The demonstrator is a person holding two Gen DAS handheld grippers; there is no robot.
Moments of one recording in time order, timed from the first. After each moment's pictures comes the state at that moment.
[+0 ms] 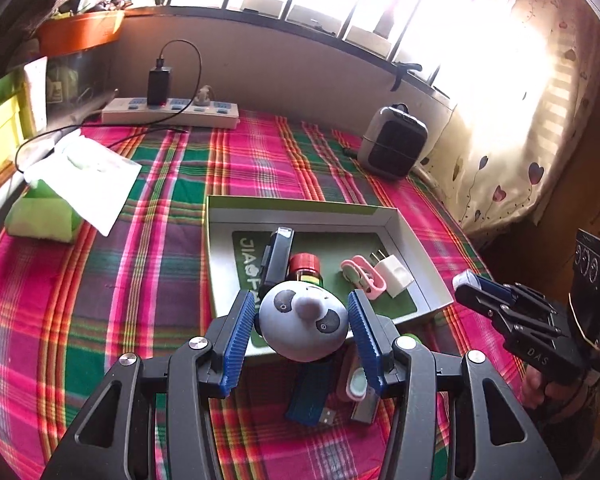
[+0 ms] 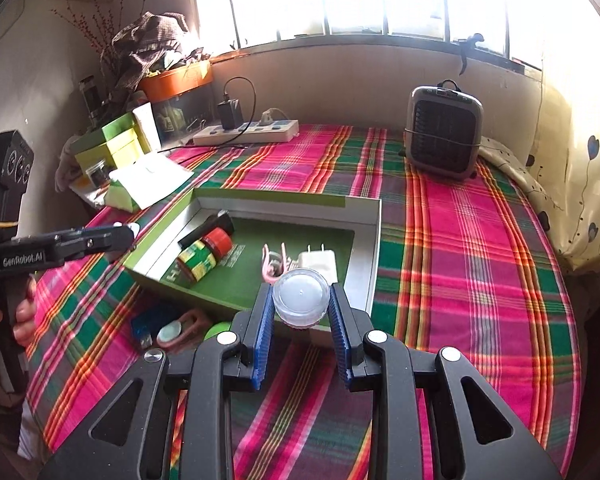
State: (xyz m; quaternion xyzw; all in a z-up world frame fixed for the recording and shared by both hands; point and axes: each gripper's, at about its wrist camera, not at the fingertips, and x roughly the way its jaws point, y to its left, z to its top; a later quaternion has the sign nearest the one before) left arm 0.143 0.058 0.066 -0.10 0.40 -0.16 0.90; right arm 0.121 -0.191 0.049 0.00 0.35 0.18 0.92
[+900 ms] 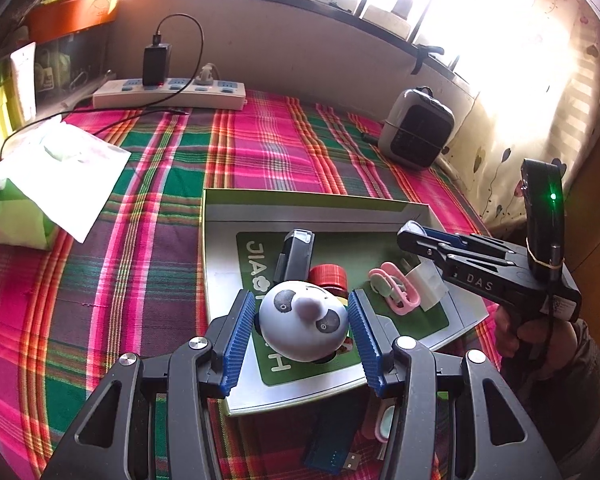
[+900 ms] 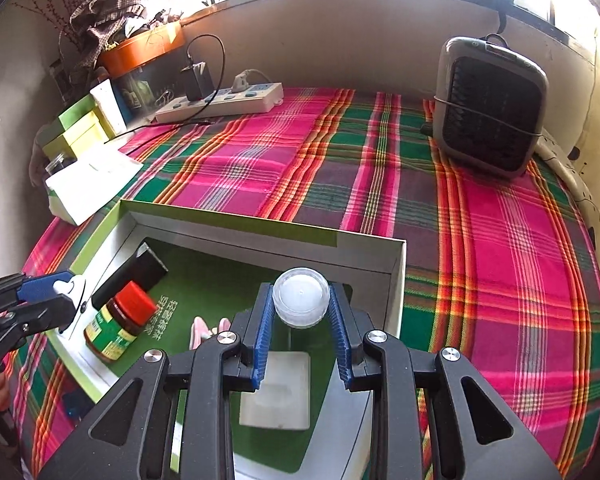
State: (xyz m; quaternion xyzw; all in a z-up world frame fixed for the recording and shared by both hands) left arm 0.184 0.049 0.038 -0.10 0.42 -0.15 0.89; right arm 0.243 -0.172 0.009 -0.02 0.42 0.19 0.89
